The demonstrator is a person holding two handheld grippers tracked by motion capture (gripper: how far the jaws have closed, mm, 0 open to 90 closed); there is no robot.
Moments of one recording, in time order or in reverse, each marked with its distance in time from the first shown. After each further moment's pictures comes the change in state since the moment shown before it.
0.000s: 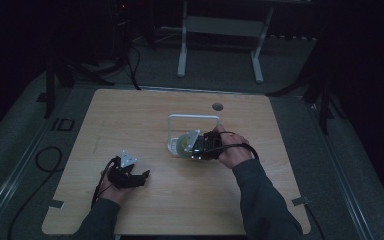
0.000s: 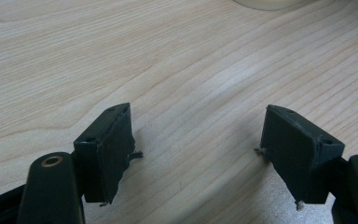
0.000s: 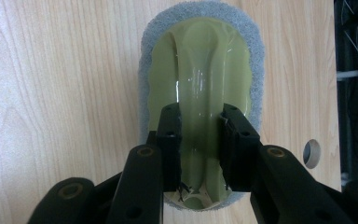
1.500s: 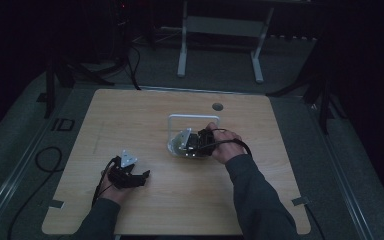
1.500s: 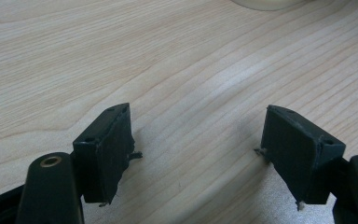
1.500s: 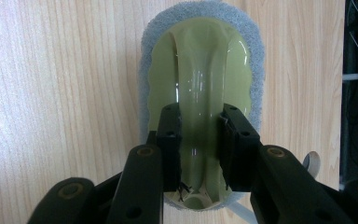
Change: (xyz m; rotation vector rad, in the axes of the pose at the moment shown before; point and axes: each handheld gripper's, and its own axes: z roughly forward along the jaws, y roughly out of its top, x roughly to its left) left arm 0.000 0.000 0.001 -0.002 -0.003 0.001; right arm -0.009 0.011 0.026 0.035 0.008 -0.044
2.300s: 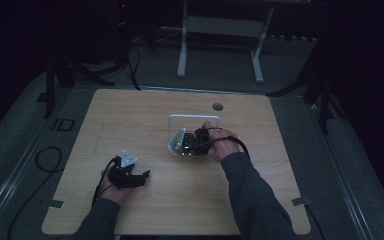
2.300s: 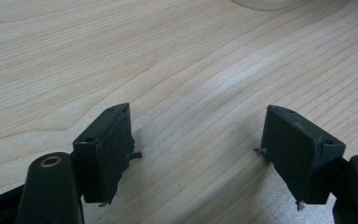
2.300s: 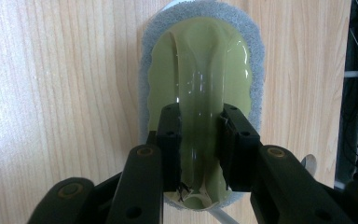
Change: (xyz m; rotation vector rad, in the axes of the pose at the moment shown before) left arm 0.000 0.000 0.000 0.001 0.000 0.001; right arm -0.003 0.009 0.015 0.044 -0.010 -0.026
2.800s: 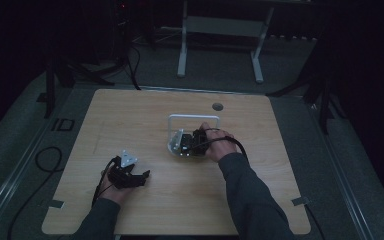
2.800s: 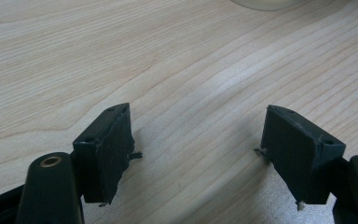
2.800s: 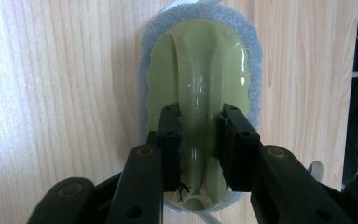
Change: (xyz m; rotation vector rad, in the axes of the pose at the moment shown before) left arm 0.000 0.000 0.000 -0.001 0.000 -0.001; right arm 0.001 0.003 0.014 -0.001 0.004 0.001
